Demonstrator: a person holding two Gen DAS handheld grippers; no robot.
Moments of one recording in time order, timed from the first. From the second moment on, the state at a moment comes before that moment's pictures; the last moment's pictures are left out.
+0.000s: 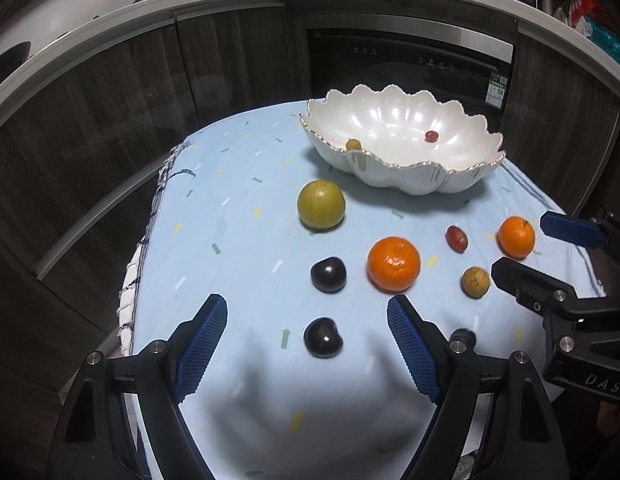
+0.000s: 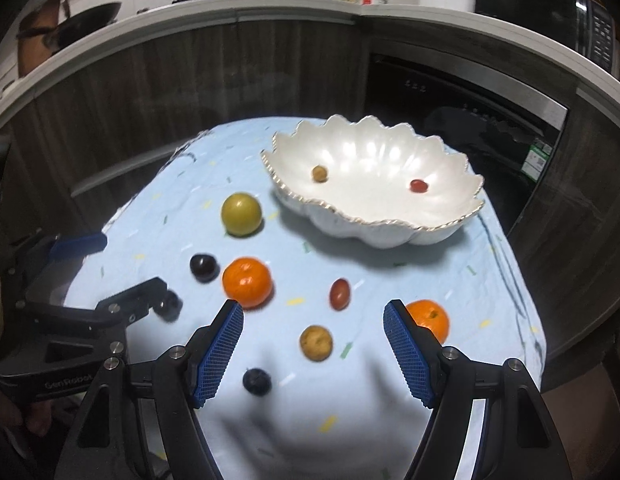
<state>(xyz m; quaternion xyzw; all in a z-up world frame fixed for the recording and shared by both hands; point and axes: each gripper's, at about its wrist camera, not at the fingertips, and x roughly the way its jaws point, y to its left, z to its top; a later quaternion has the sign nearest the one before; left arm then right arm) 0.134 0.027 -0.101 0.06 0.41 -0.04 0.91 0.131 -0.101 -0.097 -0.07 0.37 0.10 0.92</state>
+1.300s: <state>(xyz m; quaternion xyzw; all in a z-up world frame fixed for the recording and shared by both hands) 0.150 0.024 -0.150 0.03 0.45 -0.03 0.89 0.165 -0.111 -0.160 -0.07 0.42 0.11 0.90</state>
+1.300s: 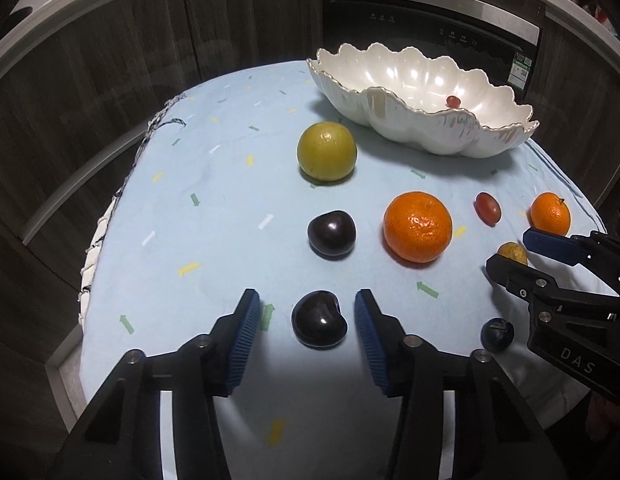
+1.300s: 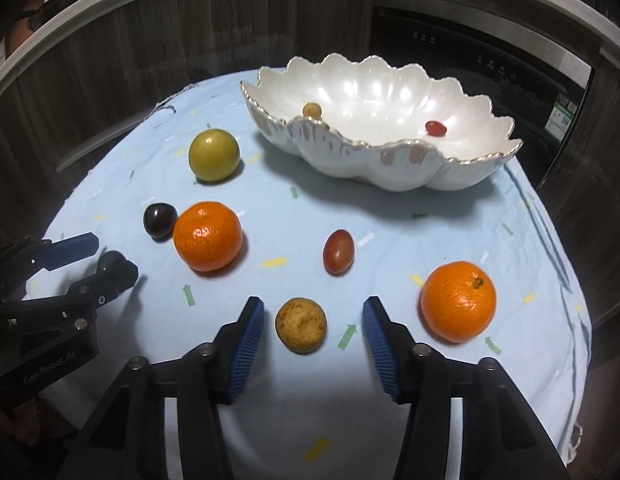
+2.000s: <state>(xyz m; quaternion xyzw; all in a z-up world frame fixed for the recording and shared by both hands) 0.146 0.020 -0.144 0.04 0.44 -0.04 0.90 0.165 -0.111 -0.156 -0.07 0.42 0.12 0.90</state>
